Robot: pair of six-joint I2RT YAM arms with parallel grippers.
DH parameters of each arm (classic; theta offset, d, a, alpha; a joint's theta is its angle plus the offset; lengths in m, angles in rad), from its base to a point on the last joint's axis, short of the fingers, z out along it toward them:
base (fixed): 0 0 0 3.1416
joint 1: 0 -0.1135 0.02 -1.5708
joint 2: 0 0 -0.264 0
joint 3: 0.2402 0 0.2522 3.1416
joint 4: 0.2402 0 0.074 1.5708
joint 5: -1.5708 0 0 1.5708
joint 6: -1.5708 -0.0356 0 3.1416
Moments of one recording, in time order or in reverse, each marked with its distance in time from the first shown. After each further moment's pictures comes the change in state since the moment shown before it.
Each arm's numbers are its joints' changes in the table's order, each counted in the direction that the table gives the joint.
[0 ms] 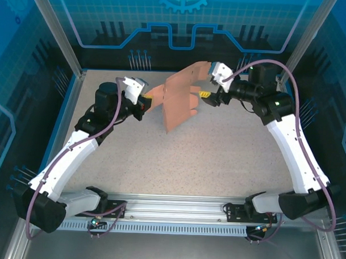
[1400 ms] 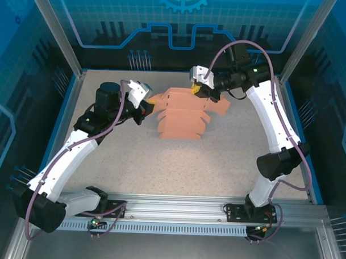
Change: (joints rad) left arm 0.010 0.000 0.022 0.074 -0.105 -0.119; right arm -0.024 -0.403 0.472 0.544 0.138 0.347
